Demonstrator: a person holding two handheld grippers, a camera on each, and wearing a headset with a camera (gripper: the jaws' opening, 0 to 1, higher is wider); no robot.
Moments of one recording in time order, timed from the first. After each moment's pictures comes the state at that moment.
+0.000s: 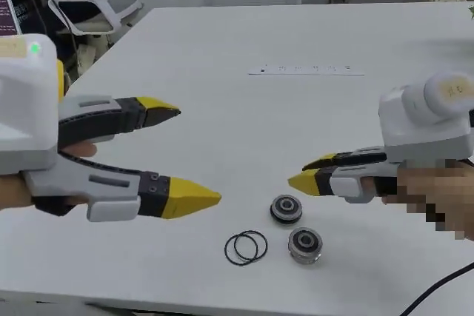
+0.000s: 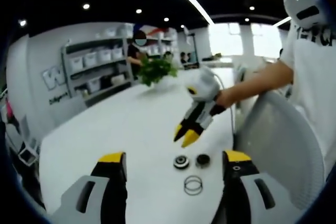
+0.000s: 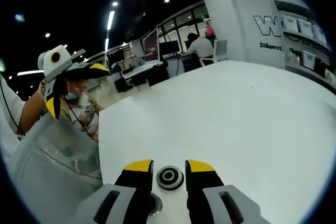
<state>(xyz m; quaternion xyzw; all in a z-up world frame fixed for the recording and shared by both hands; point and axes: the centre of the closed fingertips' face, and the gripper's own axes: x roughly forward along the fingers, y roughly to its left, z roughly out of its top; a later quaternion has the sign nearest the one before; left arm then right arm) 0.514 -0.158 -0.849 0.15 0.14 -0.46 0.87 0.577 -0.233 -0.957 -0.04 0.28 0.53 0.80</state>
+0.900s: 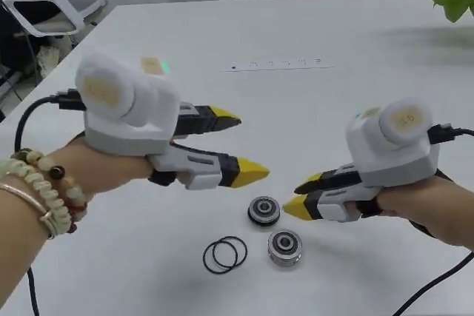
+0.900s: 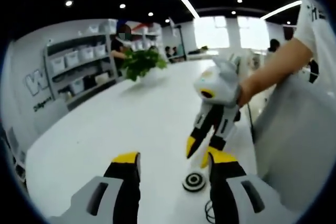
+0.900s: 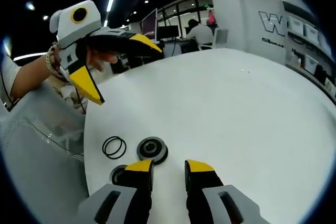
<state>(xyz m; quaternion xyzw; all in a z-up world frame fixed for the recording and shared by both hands) 0.592 -0.221 -0.913 0.18 0.15 -0.51 0.83 0.583 -0.254 -1.006 -0.11 0.31 0.51 0.79</state>
